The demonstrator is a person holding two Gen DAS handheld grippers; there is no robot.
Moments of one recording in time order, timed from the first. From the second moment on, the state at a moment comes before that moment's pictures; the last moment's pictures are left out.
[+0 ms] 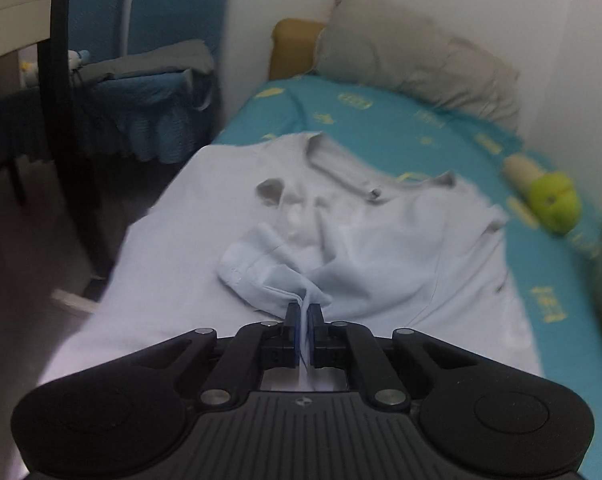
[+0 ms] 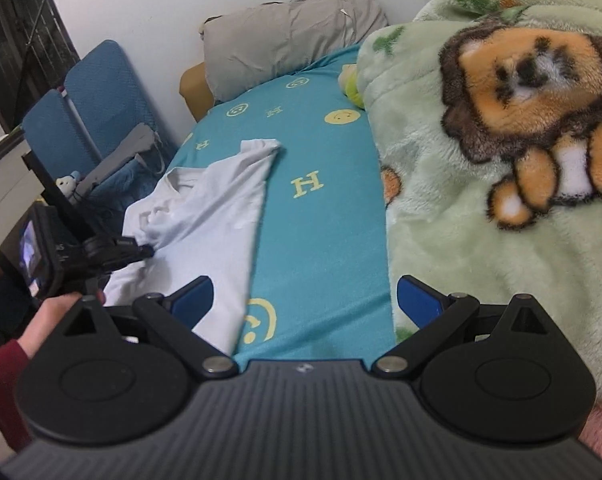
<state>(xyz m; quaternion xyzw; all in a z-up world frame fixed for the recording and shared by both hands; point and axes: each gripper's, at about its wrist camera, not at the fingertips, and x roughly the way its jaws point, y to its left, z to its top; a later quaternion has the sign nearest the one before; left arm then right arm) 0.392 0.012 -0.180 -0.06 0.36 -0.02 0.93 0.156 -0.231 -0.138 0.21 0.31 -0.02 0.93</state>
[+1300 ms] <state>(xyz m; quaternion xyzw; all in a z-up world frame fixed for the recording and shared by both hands) 0.021 -0.097 -0.167 0.13 0.48 -0.27 0.82 0.078 -0.301 -0.072 0.37 0.22 0.12 0.89</state>
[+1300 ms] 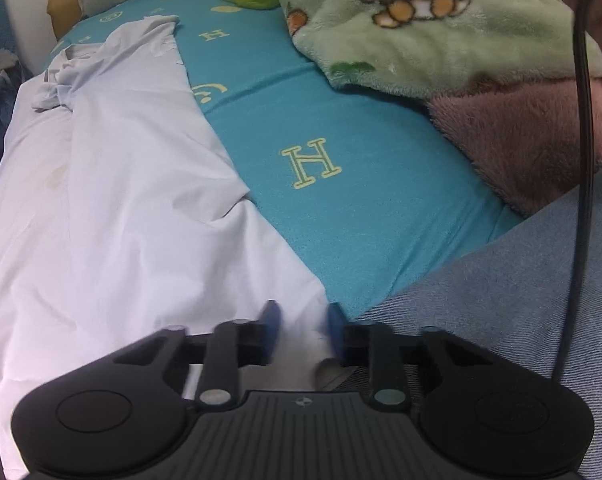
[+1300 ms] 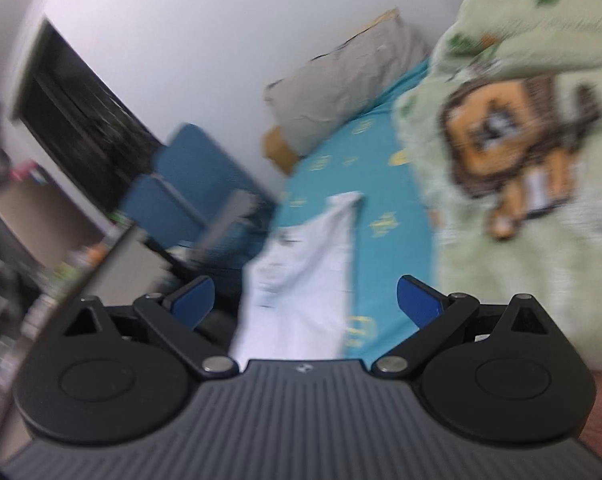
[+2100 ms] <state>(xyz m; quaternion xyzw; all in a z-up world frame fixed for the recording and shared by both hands) 0.077 -0.061 -0.175 -0.04 0.48 -0.48 0.73 0.442 -0.202 -0.219 0.28 0.34 0.15 0.88</state>
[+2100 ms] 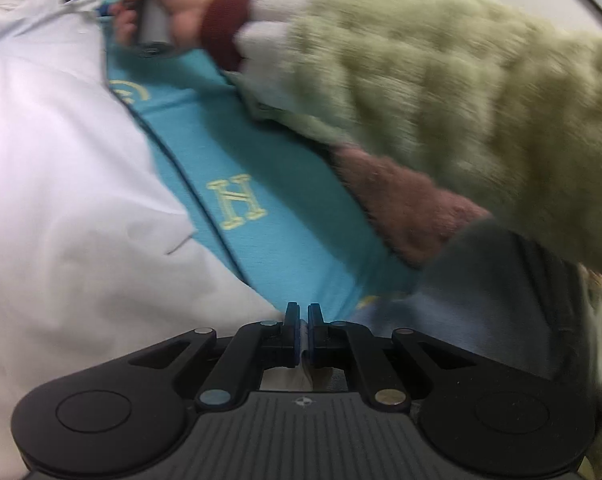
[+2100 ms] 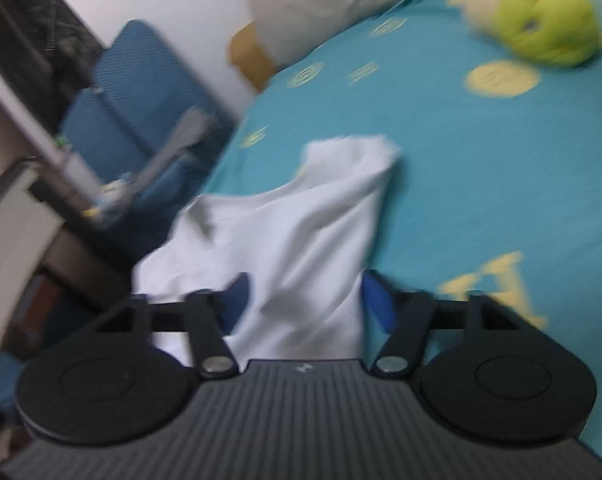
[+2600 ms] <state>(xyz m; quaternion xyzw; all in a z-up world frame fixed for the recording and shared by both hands) 0.051 -0.080 -0.141 -0.03 0.43 -0.55 0.71 0.430 -0.228 -0.150 0.24 0.30 0.11 0.92</state>
